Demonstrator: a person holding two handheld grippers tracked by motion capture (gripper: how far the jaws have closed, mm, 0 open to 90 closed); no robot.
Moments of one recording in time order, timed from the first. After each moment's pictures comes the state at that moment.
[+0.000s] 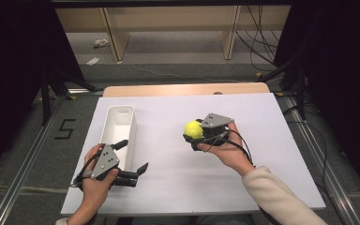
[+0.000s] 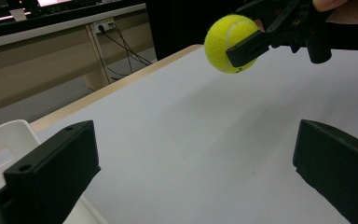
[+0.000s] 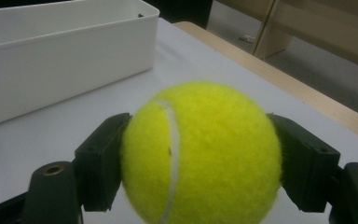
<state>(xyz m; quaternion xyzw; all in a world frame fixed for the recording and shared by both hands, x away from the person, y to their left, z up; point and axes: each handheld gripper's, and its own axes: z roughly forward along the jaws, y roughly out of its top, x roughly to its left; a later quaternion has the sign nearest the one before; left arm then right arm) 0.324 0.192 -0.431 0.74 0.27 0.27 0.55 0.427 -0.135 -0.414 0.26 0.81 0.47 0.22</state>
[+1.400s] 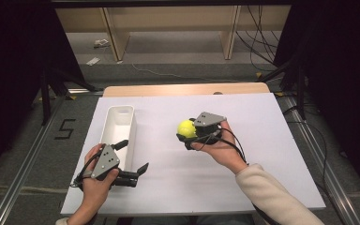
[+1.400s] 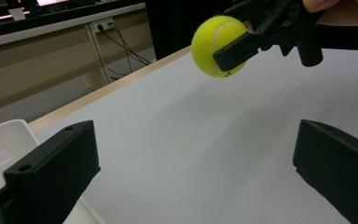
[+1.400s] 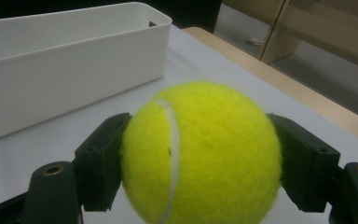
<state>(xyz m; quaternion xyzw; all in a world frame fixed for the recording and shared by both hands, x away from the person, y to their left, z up) 0.324 0.191 -0.432 0.74 0.27 0.27 0.55 0.431 -0.116 -0.412 0.25 0.82 0.48 0.21</state>
